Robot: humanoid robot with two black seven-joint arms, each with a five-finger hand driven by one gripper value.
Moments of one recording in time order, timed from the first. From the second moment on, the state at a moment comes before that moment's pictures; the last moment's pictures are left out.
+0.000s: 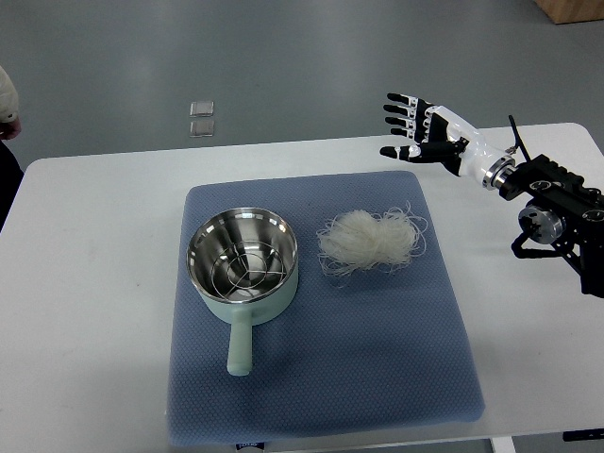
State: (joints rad) left arm -0.11 0.00 -0.04 -0.12 0.01 0.00 0.15; right arm 0.89 -0.31 0.41 0.59 -0.50 0.33 0.47
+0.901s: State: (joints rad) left arm -0.11 0.00 -0.04 -0.12 0.01 0.00 0.15; right arm 1.41 -0.33 -0.40 0.79 -0.87 0.34 0.46
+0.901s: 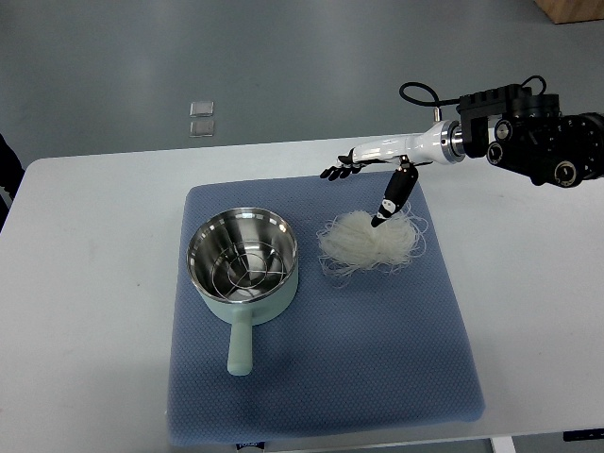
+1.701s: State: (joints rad) left arm -0.11 0.00 -0.04 -0.12 0.01 0.00 0.15; right arm 1.39 -0.23 -0.51 0.79 -0.89 0.36 0.39
